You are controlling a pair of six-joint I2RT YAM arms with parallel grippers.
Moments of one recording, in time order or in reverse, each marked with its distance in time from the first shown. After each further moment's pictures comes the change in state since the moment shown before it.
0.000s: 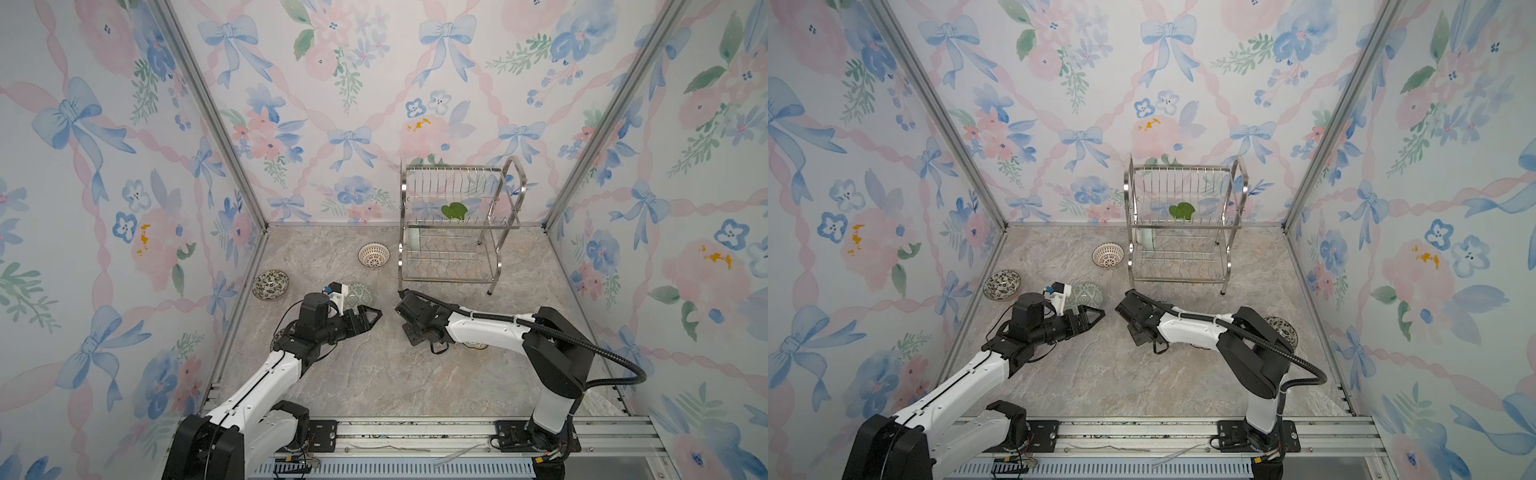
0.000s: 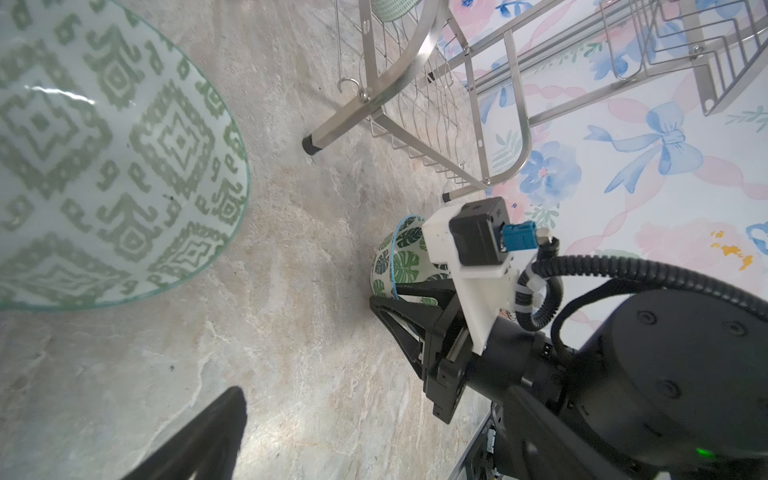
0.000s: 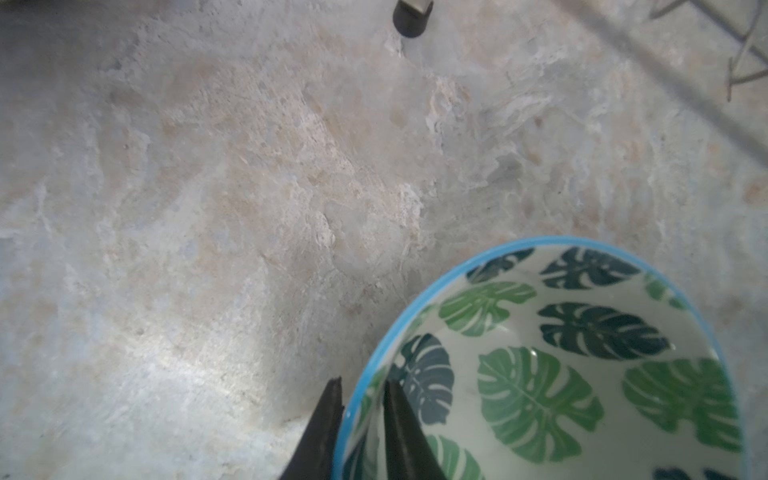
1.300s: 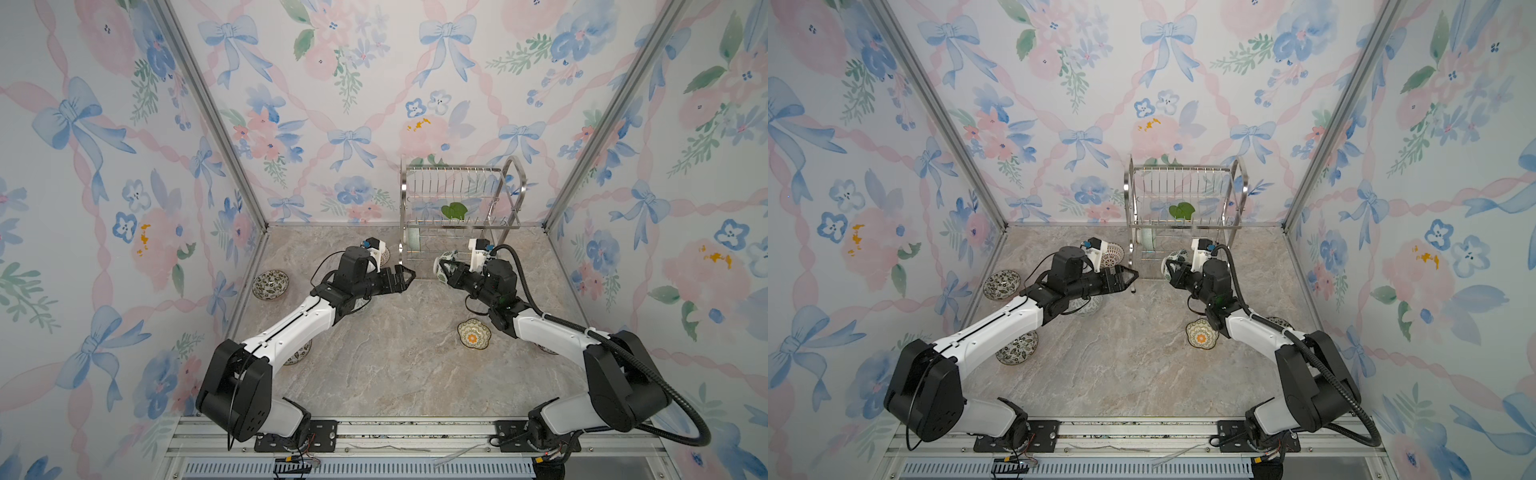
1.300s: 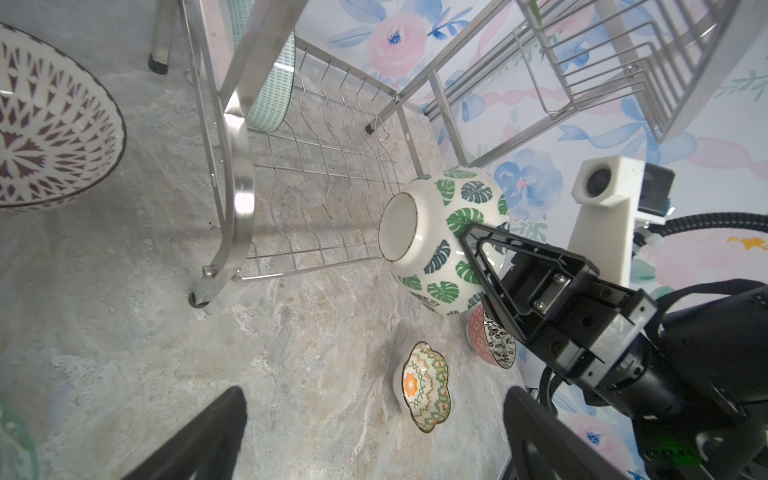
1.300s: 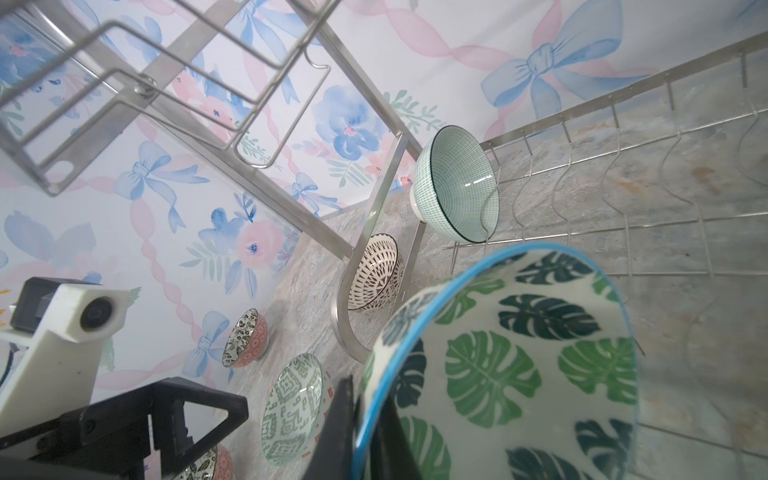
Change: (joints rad) left arm -0.206 0.430 0.541 -0.032 -0.181 0.088; right arm -0.527 -0.320 -0.361 1.022 -0.569 0.395
